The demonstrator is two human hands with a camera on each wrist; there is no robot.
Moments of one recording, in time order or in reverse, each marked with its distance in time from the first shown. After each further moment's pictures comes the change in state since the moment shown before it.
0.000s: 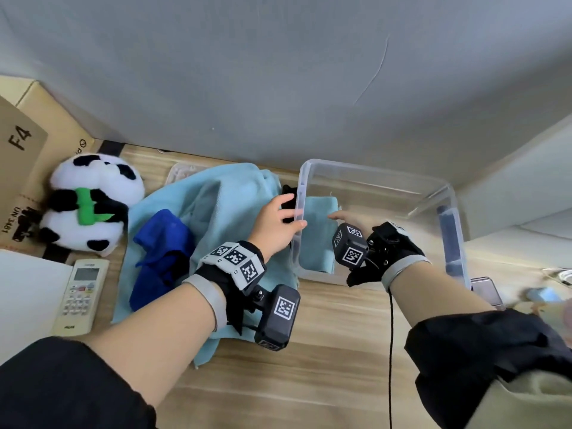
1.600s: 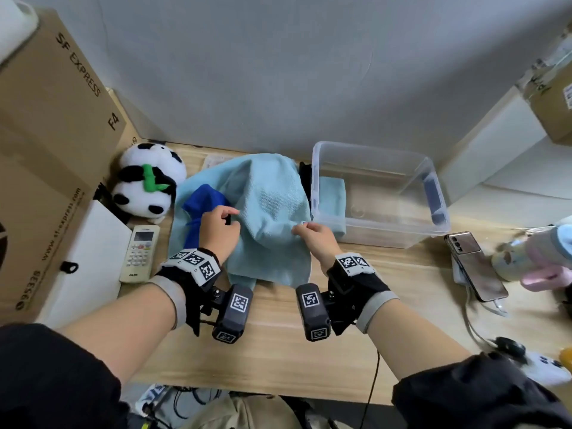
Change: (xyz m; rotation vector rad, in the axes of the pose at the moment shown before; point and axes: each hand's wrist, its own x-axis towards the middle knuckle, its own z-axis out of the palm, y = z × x) left_hand -0.110 -0.085 -0.111 0.197 0.420 0.140; right_hand -0.112 0.110 0.135 0.023 0.141 -0.515
